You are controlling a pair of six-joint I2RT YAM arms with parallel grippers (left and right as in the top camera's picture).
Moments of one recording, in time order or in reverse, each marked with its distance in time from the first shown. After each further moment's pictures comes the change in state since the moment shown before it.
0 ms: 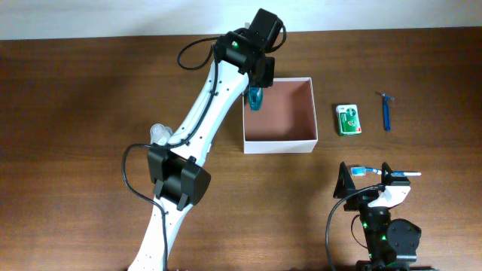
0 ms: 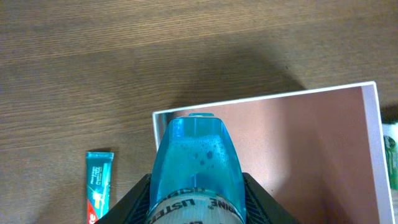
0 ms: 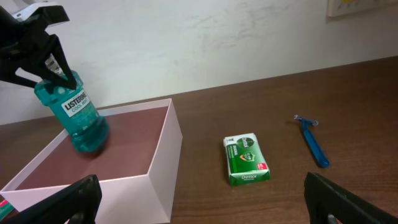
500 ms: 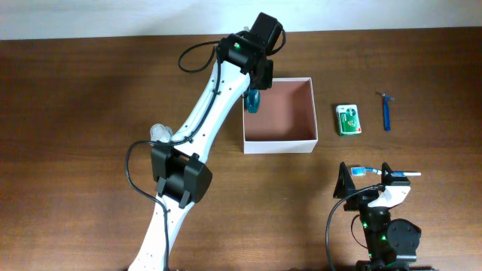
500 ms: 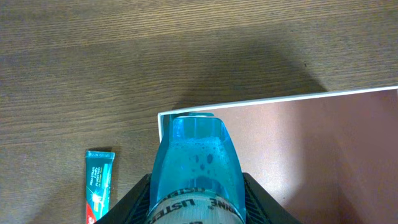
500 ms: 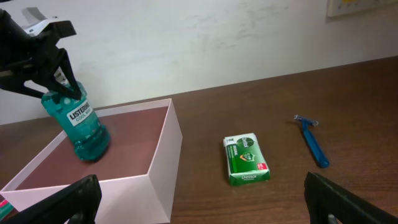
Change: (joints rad) left arm 0.001 0.035 0.000 0.000 -0.014 -0.015; right arm 0.000 0.000 0.000 0.000 0.000 0.000
